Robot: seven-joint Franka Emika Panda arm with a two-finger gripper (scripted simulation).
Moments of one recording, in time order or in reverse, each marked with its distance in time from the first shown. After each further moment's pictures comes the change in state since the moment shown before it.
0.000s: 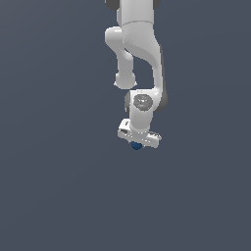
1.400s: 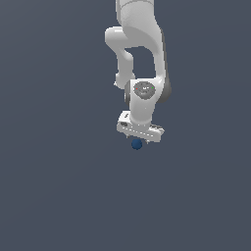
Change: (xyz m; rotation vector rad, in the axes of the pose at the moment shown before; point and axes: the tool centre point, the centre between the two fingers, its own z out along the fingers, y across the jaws) arm 0.001 0.001 -0.050 -0.001 -0.001 -0.003
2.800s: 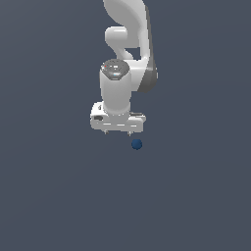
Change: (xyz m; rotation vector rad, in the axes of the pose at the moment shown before) arm 0.052 0.079 -0.082 -0.032 -0.017 -0.264
